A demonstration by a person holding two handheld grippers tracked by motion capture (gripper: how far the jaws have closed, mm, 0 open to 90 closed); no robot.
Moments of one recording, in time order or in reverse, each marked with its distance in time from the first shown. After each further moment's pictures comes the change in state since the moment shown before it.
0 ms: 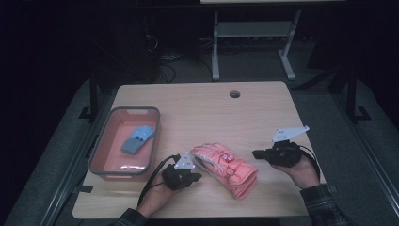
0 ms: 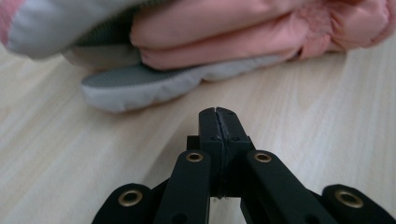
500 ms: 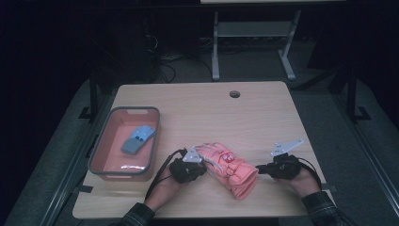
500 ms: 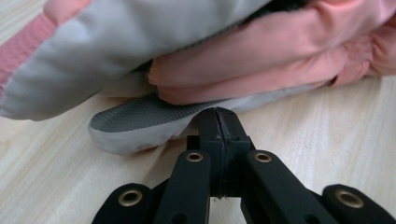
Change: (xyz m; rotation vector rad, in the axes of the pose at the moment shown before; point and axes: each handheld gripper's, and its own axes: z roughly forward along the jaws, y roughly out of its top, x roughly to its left) left arm 0.011 0.015 0.018 0.021 0.017 0.005; right arm 0.000 -0.042 0.018 0.122 0.034 0.004
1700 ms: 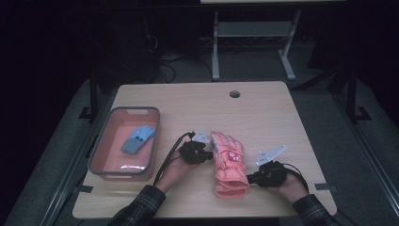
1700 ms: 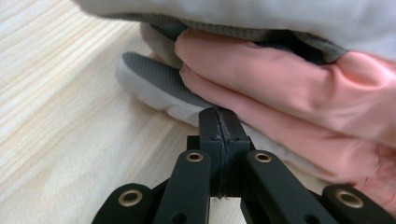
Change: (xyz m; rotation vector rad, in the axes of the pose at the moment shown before) left arm 0.038 0.039 0.030 -0.019 -0.039 -0.029; right arm 0.031 0.011 0.029 0.035 0.143 -0.086
